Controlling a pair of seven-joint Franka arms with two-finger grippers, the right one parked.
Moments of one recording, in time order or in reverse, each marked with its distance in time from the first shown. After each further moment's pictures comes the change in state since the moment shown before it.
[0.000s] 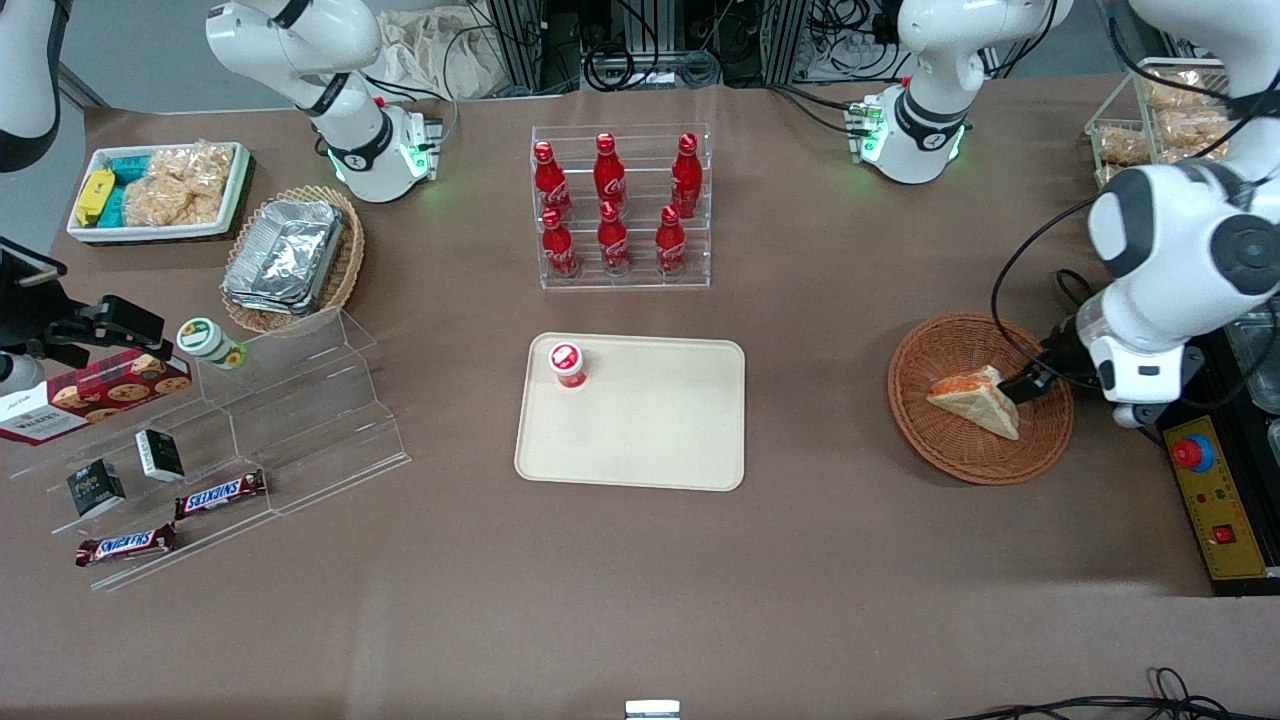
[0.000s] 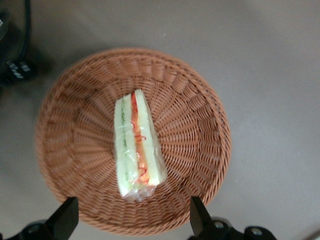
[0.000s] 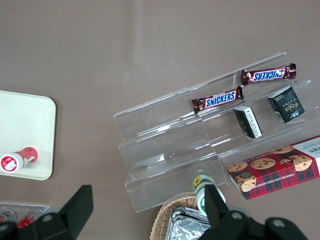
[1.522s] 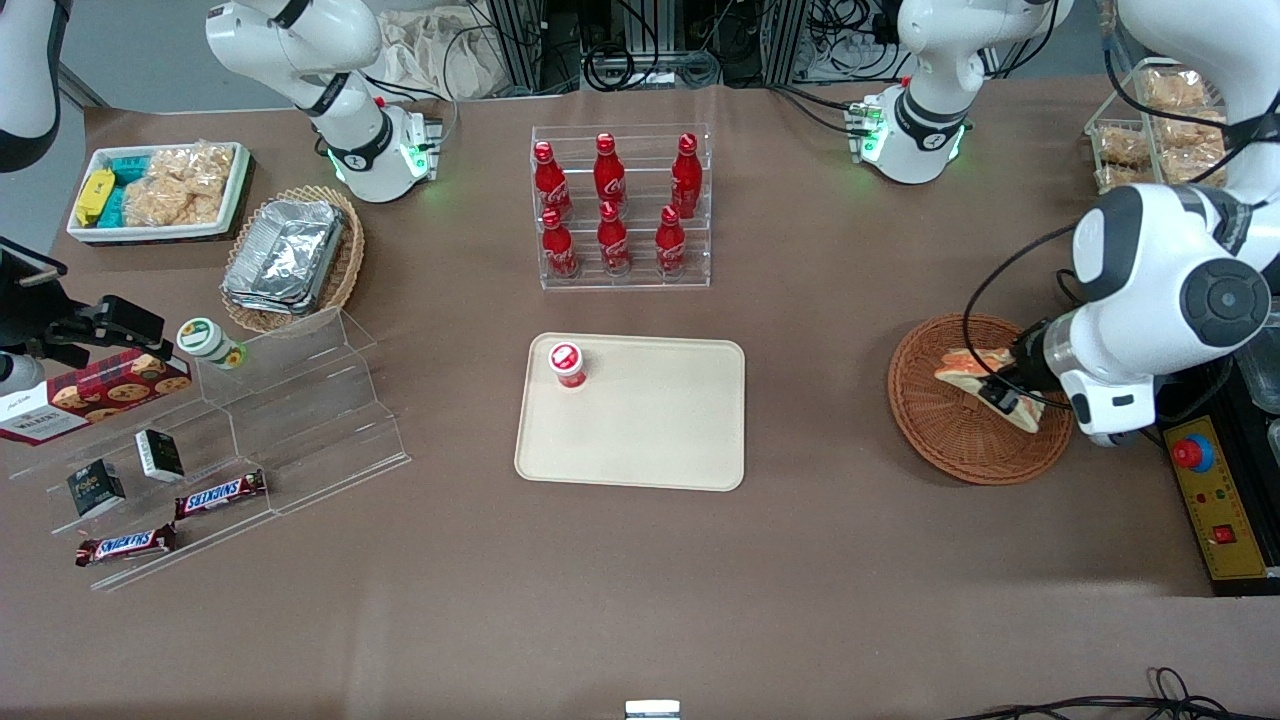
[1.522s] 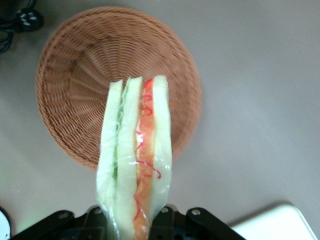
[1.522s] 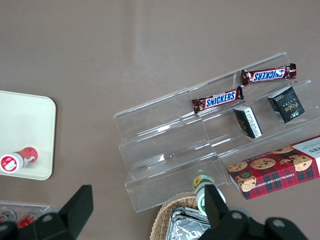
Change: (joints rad) arm -0.015 0.097 -0.171 0.391 0.032 -0.451 -0.213
